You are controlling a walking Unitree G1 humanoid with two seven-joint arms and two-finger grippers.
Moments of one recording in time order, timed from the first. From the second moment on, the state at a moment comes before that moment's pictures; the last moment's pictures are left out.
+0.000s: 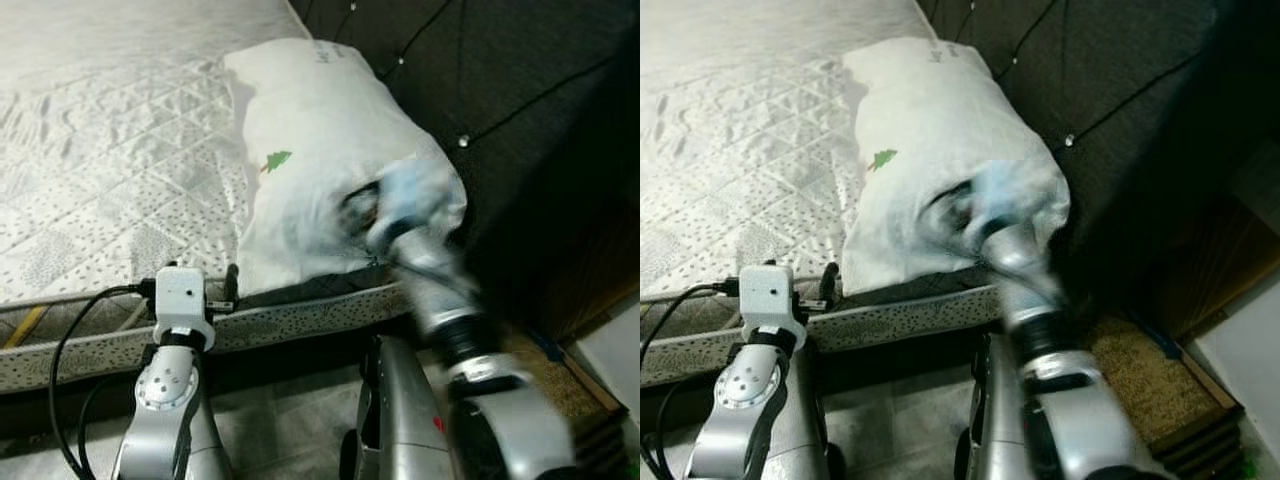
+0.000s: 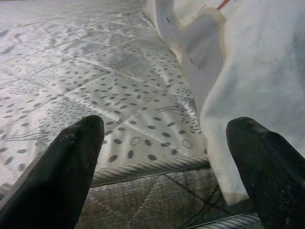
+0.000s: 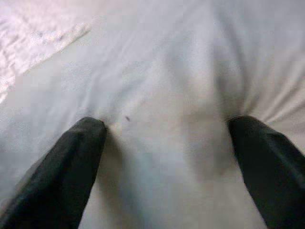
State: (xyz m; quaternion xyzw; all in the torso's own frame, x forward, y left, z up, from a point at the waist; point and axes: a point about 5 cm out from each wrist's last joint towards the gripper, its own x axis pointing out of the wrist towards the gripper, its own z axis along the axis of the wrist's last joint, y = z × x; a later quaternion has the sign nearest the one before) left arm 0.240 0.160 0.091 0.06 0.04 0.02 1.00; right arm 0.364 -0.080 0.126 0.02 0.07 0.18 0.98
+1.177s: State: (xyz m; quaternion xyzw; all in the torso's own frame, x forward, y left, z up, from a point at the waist) left arm 0.249 0.153 0.088 0.04 0.04 0.01 1.00; right arm 0.312 -0.113 0.109 0.08 0.01 0.11 0.99
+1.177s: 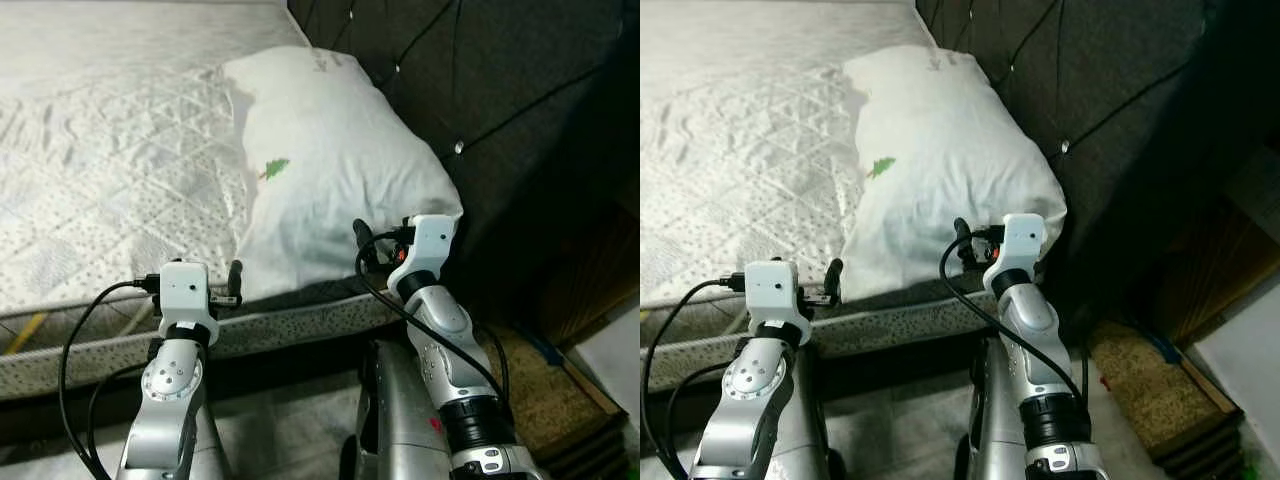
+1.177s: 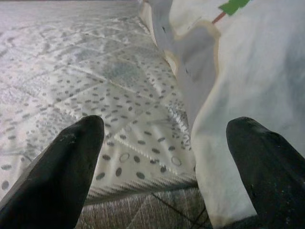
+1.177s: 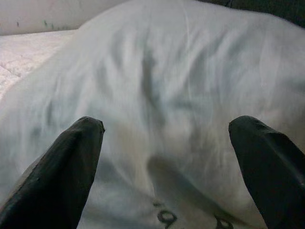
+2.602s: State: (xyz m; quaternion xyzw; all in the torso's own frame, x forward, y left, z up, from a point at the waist) left arm 0.253 0.155 0.087 0.01 0.05 0.04 1.00; right arm 0.320 -0.118 0.120 0.07 0.00 0.08 0.99
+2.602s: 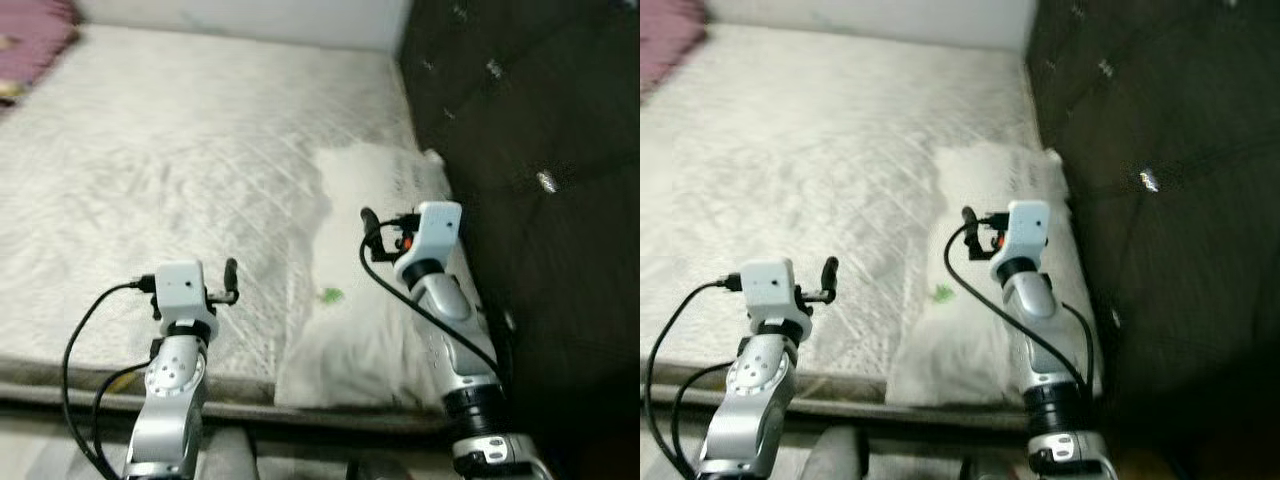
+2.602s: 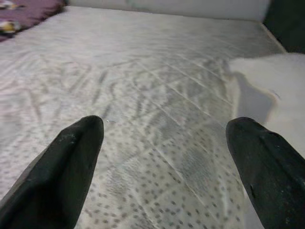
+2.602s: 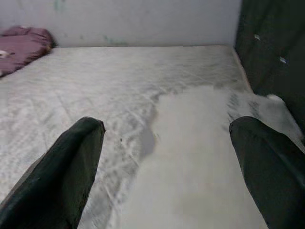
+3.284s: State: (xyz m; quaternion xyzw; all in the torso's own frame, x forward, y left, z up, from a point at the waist) left arm 0.257 0.152 0.089 0.01 0.05 0.03 1.00; right arm 0.322 -0.126 0.120 0.05 0.01 0.04 1.00
